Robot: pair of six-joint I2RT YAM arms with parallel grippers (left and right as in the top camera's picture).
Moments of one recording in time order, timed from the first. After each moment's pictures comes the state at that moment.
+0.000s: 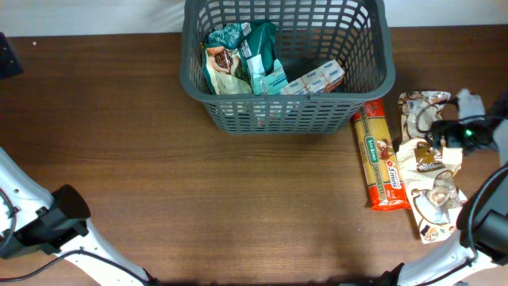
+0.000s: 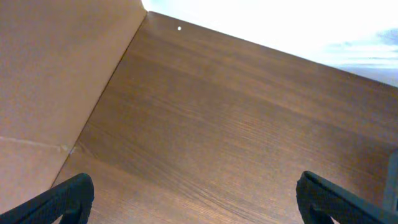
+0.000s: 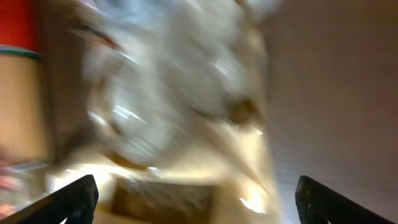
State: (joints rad) left arm 0.58 2.14 2.86 -1.55 0.13 0.16; right arm -0.57 1.95 1.42 -0.75 -0.26 -0.56
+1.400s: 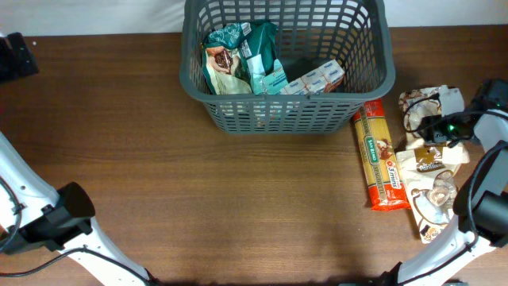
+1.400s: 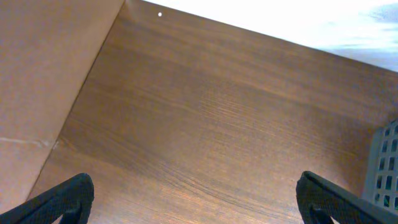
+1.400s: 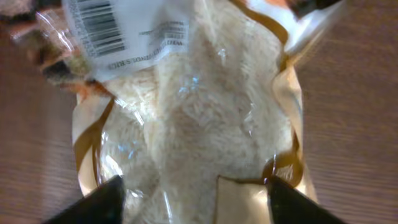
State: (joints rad) left arm 0.53 2.14 2.86 -1.61 0.13 0.16; right arm -0.54 2.07 1.42 -0.58 -0.24 -0.61
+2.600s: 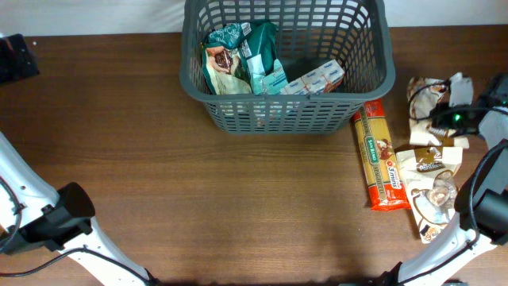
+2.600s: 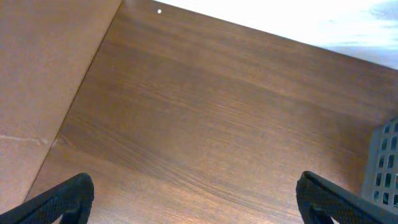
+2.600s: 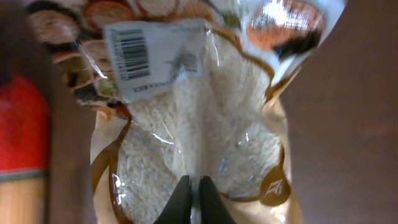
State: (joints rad) left arm 0.53 2.14 2.86 -1.62 0.13 0.16; right arm -0.54 2.09 1.51 -0.51 -0.40 -0.44
